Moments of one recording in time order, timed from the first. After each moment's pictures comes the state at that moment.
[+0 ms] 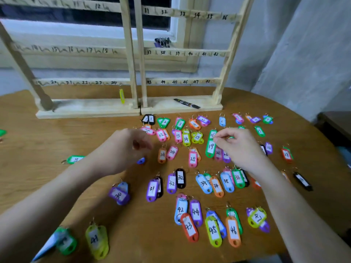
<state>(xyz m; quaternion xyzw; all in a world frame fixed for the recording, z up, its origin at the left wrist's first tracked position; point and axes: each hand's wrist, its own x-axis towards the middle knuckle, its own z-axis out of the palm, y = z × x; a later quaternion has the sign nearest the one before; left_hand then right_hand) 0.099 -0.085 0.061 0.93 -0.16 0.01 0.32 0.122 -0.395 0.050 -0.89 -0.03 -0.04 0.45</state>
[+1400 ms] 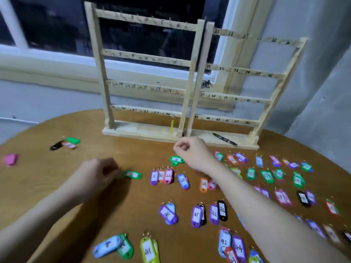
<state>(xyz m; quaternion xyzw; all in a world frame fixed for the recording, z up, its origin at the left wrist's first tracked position) 0.037 0.078 0.039 0.96 0.05 0.08 0.27 0.172 -0.193 0.069 -0.90 -0.22 0.03 0.38</state>
